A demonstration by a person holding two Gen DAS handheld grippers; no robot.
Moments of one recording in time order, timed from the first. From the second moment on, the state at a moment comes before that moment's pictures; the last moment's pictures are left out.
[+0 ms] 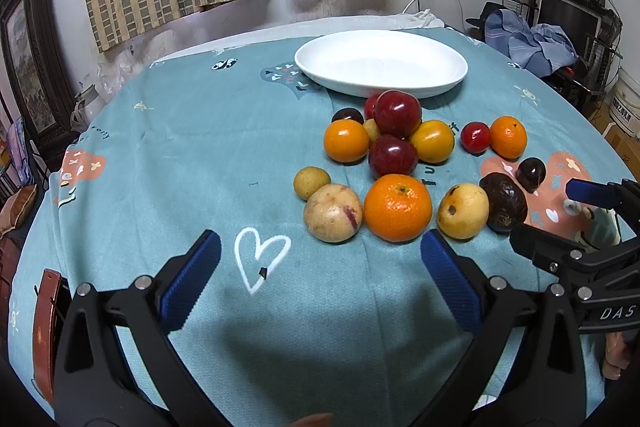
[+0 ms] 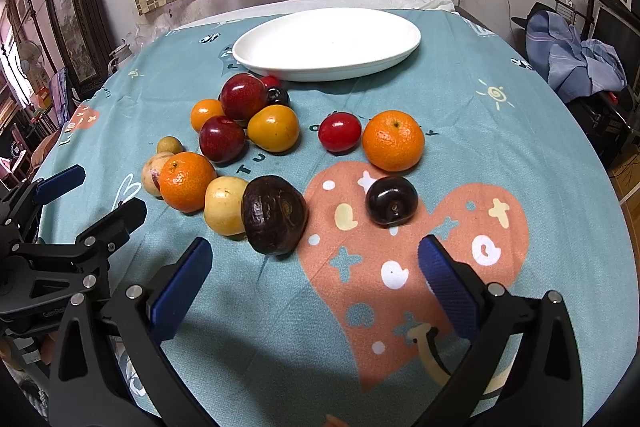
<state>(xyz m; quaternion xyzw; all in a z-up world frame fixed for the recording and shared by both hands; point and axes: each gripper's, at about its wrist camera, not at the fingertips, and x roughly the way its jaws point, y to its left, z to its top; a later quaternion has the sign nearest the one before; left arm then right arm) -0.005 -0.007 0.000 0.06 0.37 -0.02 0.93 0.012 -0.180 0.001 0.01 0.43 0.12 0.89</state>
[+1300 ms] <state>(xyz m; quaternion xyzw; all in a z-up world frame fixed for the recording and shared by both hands) -0.006 -0.007 -0.002 0.06 0.37 -0.02 0.93 0.012 -0.179 0.001 0.01 0.44 0.12 0.89</state>
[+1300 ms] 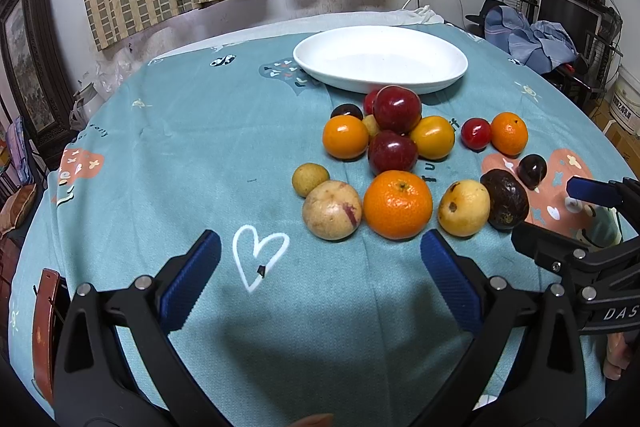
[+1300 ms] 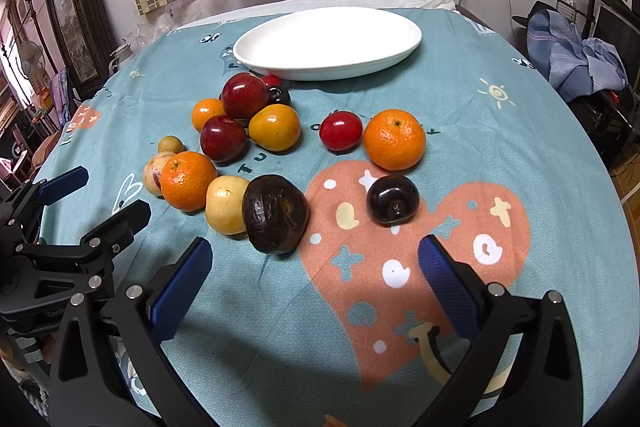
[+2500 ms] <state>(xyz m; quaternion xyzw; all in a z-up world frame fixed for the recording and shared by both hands) 0.015 0.013 -0.031 0.01 0.49 -0.01 0.87 0.015 -0.160 -0.021 -0.06 0.49 0.11 0.86</state>
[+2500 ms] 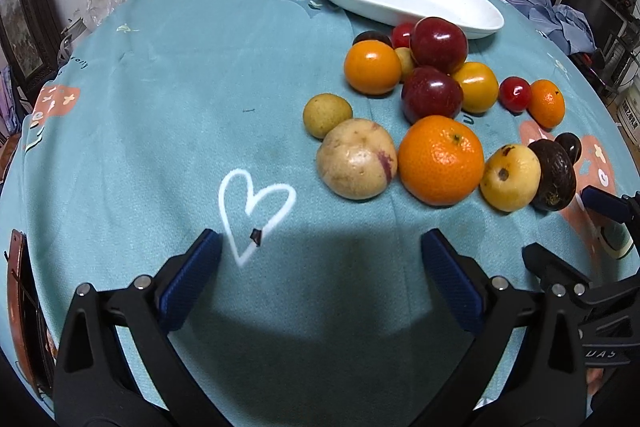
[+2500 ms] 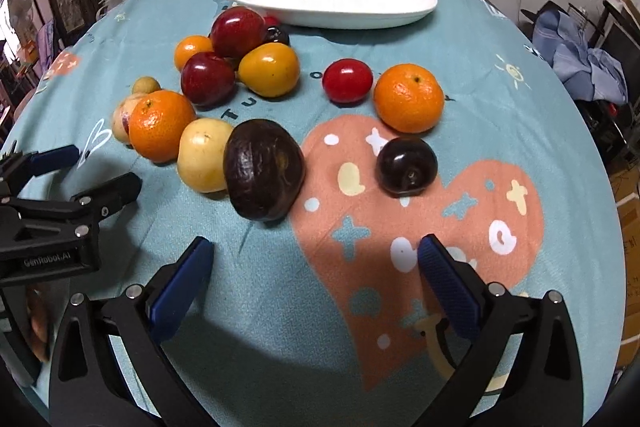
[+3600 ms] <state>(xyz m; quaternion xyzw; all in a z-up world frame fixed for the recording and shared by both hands) 0.026 0.019 -0.017 0.02 0.44 -0.03 0.90 0.027 -0.181 0.001 -0.02 0.40 0.22 0.89</state>
